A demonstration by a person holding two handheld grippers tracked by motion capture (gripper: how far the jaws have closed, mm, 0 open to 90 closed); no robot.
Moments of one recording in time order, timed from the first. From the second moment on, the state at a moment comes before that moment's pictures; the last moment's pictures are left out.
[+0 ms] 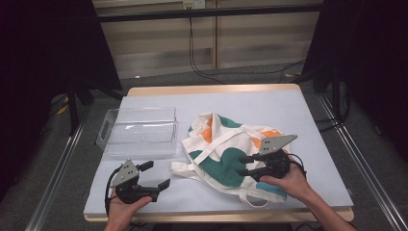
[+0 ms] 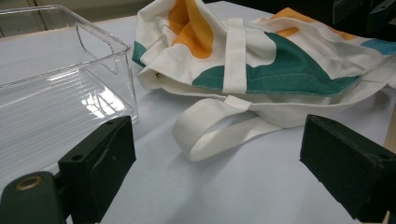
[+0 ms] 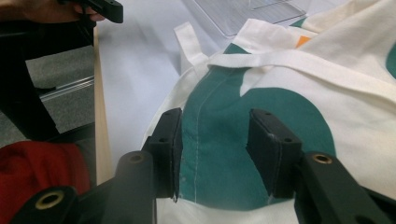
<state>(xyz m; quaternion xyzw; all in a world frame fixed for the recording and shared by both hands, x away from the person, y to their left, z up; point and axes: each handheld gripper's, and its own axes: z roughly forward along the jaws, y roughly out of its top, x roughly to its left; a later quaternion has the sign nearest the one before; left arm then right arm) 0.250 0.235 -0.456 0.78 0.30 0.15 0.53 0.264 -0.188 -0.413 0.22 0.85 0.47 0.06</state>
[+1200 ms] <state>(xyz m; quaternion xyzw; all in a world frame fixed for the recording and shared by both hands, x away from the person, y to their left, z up) 0.251 0.236 -0.455 0.79 0.29 0.15 0.52 0.312 -0.108 -0.424 0.17 0.92 0.35 0.00</state>
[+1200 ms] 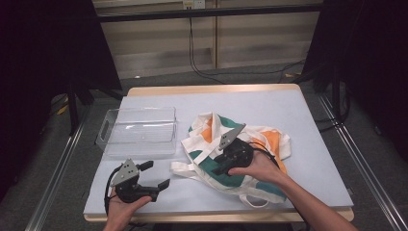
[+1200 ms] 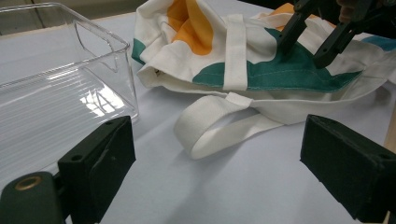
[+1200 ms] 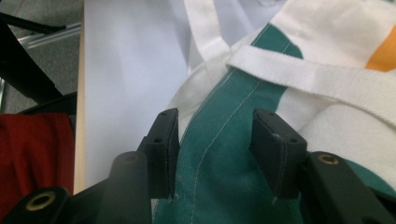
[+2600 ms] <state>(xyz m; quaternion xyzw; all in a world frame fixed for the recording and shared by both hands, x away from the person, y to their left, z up) 0.254 0.234 -0.458 0.79 0.29 0.14 0.52 0.330 -0.088 -0.458 0.18 0.94 0.28 -0.02</state>
